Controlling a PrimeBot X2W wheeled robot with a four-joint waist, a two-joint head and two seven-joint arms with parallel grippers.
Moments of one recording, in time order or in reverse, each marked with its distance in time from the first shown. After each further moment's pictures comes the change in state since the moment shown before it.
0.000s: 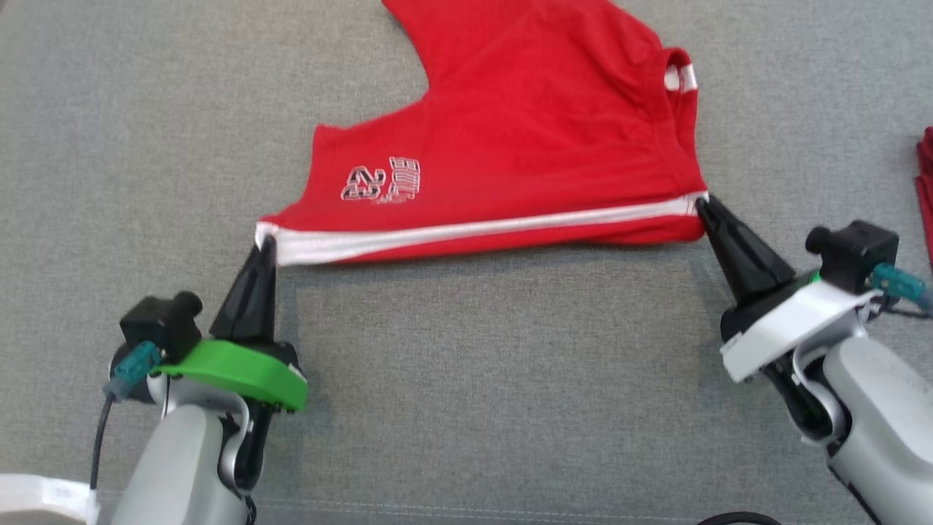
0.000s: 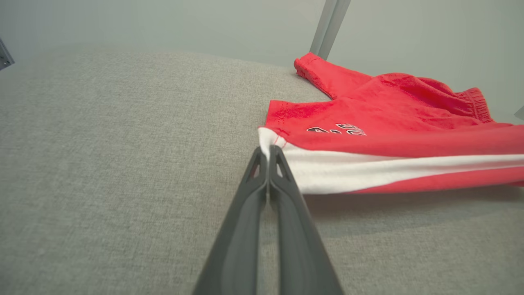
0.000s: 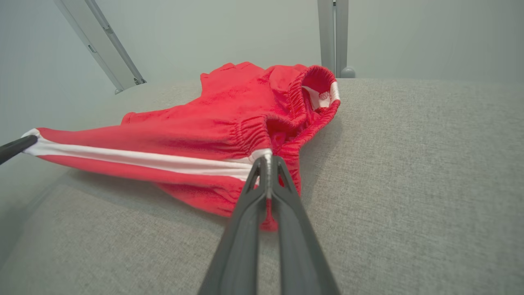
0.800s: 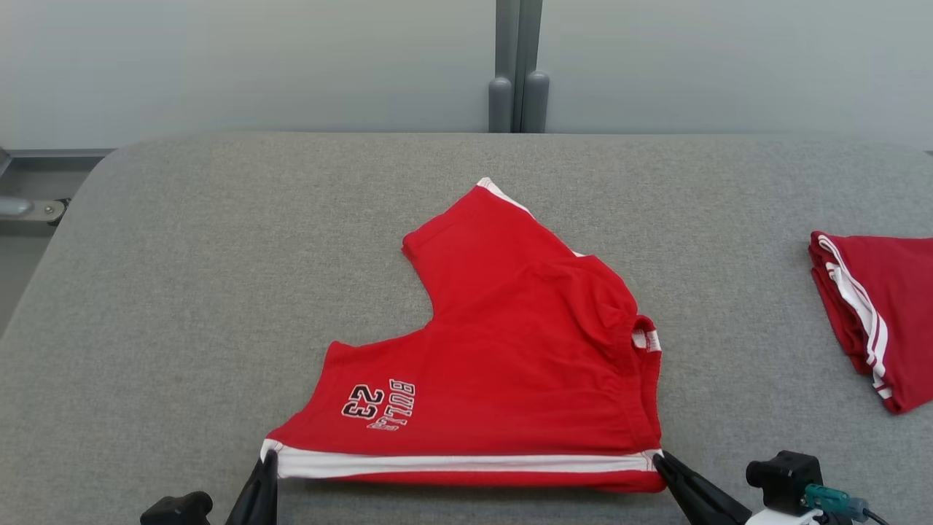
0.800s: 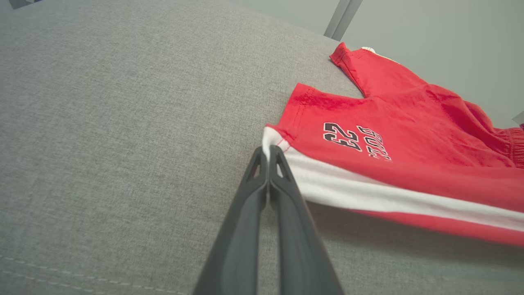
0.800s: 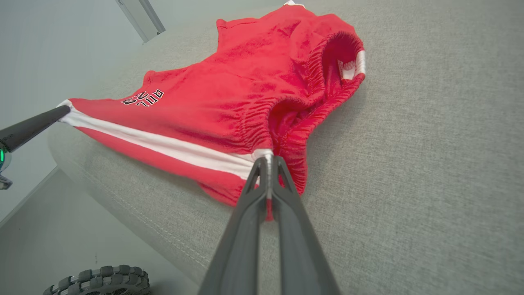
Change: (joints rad) left arm 0.440 -0.039 0.065 0.034 -0.026 0.000 0.000; right arm 0.471 0.032 0.114 -0.033 0.021 0.000 0.000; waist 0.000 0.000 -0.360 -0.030
